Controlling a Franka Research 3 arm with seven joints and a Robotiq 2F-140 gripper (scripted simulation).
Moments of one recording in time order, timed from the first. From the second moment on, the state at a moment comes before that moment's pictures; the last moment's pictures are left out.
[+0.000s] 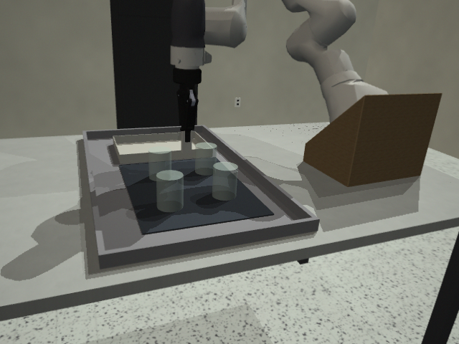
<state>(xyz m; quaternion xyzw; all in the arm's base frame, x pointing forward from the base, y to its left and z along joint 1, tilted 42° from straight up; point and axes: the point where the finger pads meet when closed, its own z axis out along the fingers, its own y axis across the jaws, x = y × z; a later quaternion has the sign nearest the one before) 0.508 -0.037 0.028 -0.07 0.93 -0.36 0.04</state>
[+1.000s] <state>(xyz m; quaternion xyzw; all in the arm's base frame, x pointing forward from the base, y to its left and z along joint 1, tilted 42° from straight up) 0.506 -0.038 0.028 -0.06 0.93 -0.36 0.04</state>
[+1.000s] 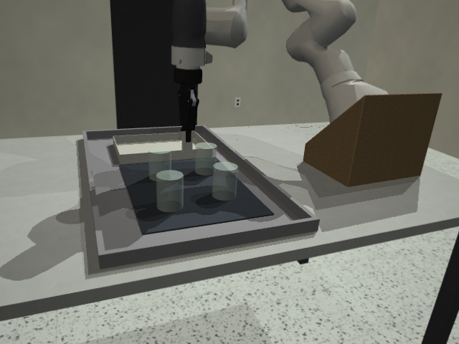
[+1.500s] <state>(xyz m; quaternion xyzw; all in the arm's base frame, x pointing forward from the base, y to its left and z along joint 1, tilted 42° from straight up) 0.504 -0.038 0.028 -0.06 0.93 -0.36 0.04</state>
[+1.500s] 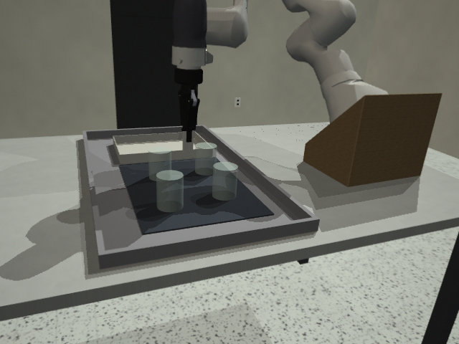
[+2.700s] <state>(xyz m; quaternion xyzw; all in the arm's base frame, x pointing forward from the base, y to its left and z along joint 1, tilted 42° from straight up) 0.500 -0.039 0.028 -0.06 0.93 -0.36 0.04</state>
